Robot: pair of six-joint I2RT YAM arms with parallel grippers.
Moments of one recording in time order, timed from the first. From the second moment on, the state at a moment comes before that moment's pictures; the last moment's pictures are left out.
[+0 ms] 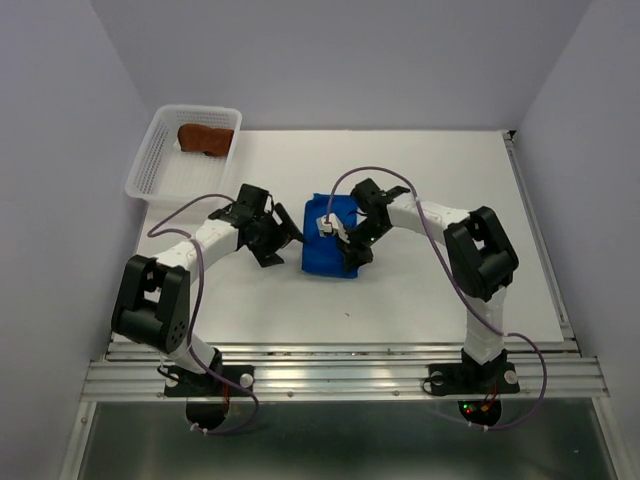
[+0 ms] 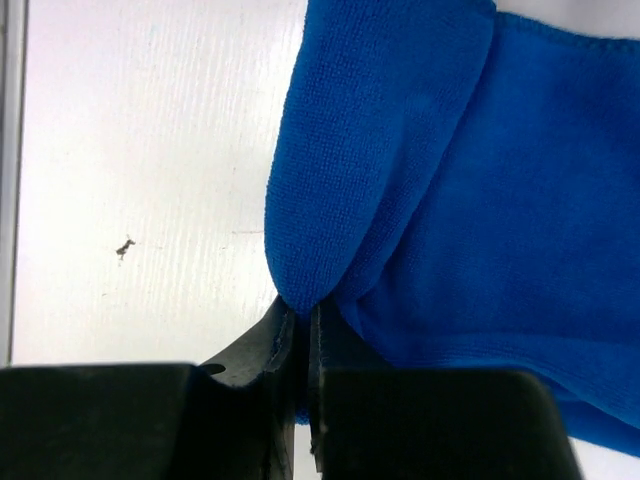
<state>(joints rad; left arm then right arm) -0.36 1.57 0.96 -0.43 0.31 -0.97 0.58 1.96 1.40 -0.77 -0.77 -0.99</state>
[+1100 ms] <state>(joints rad) -0.50 1.52 0.68 0.01 0.23 -0.72 0.49 2.21 1.59 -0.98 -1.00 -0.92</state>
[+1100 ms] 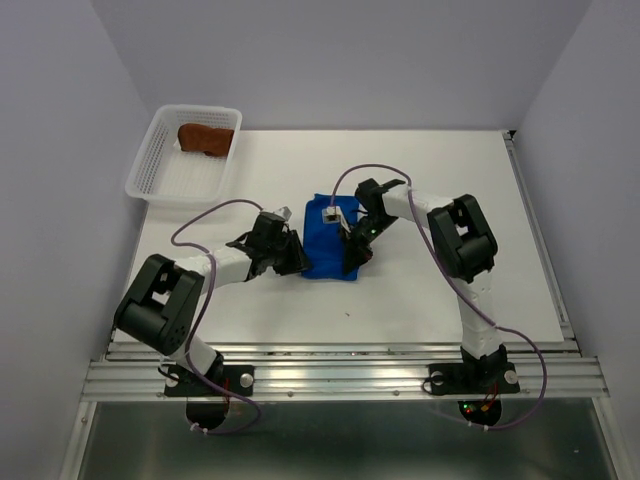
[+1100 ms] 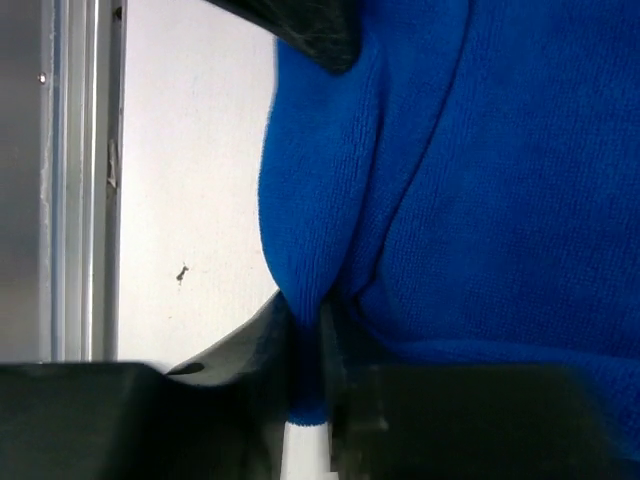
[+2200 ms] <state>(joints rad) -0.29 1.70 1.03 -0.39 0.43 -0.77 0.74 1.63 1.13 -0.13 -0.17 -0.36</state>
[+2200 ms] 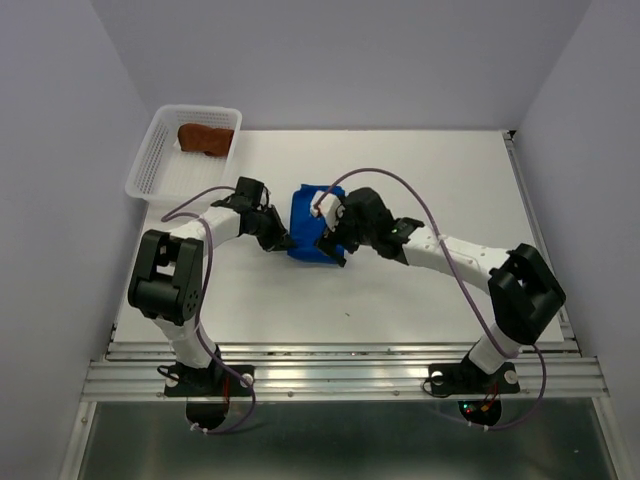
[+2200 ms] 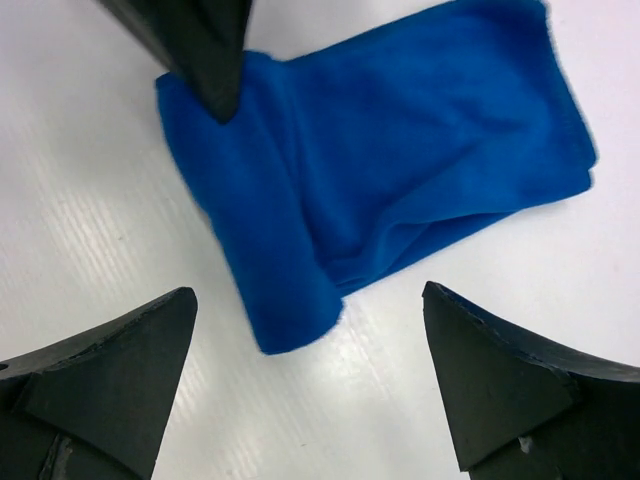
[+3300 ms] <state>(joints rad) -0.21 1.78 1.06 -0.51 0.57 -0.80 0.95 1.86 1.18 -0.14 0.13 -0.33</state>
